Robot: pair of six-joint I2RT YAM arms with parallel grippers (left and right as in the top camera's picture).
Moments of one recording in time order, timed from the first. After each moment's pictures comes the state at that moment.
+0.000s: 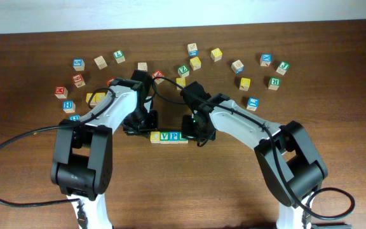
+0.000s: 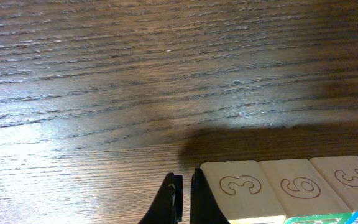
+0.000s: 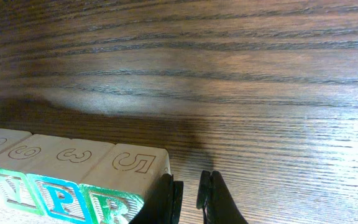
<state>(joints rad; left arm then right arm) -0.27 2.05 1.41 -1.01 0.12 -0.25 0.57 2.00 1.33 -0.71 -0.22 0.71</state>
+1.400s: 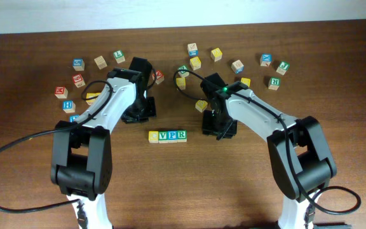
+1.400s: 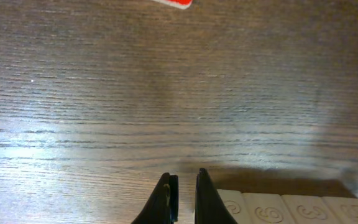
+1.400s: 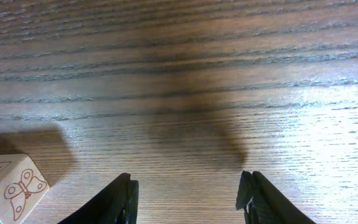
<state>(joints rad) -0.27 2.06 1.54 -1.03 0.00 -0.36 0.43 2.00 1.36 -0.91 -0.13 0.60</state>
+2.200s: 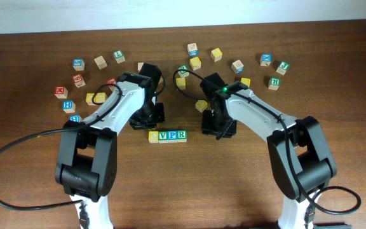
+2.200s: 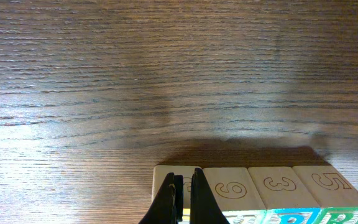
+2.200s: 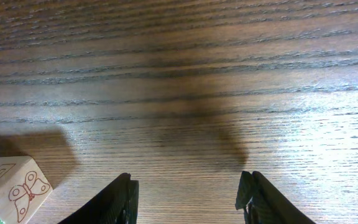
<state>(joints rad) -0.33 2.06 1.50 -1.03 0.08 -0.39 0.43 2.00 1.36 -0.90 -0.13 0.60</state>
